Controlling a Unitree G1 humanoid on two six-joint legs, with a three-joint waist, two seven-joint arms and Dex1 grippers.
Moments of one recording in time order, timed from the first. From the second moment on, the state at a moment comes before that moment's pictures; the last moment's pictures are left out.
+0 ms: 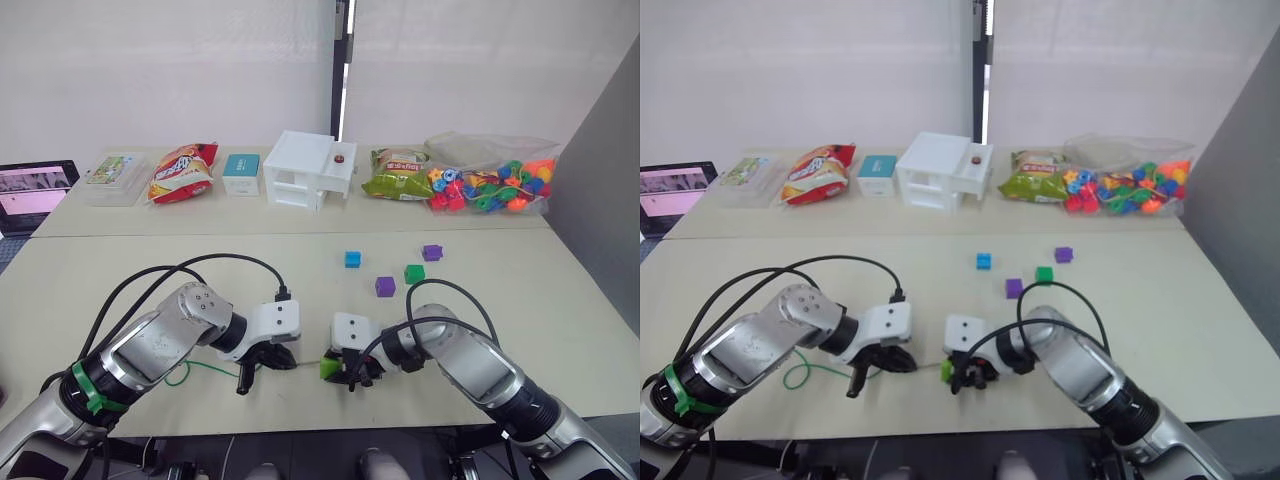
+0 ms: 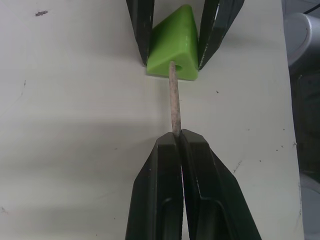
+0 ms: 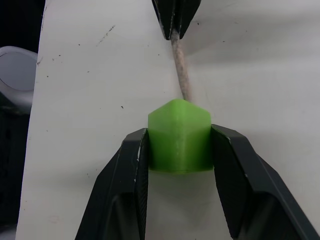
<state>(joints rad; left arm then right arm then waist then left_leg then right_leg) -0.58 0.89 -0.49 -0.41 -0.24 0.86 -1.19 -0.54 -0.58 0.58 -0.33 0.05 0.75 1.09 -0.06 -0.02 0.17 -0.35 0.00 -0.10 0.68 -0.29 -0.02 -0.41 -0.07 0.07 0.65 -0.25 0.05</state>
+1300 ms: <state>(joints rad) -0.58 0.89 -0.54 -0.40 -0.19 0.81 -1.22 -0.53 -0.60 0.58 -0.38 0.06 0.80 1.08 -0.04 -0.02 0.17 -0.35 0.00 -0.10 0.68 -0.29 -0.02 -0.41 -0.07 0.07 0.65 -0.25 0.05</state>
